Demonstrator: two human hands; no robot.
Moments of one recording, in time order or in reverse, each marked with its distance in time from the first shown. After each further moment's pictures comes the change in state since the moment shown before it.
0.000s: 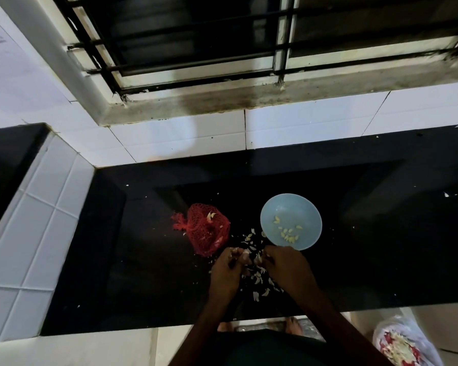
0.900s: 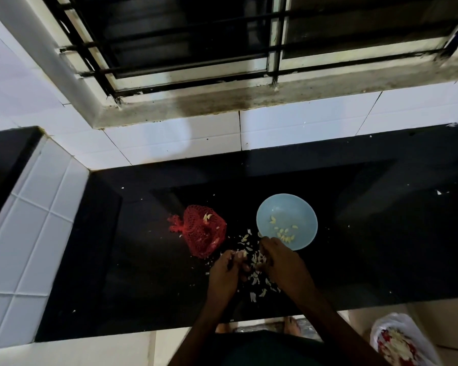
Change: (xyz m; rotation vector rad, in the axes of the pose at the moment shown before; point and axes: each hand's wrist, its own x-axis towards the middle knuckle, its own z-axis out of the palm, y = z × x) left_hand -0.005 0.005 0.002 0.113 -0.025 -0.011; right_hand -0.005 0.000 -0.004 0.108 -0.010 -0.048
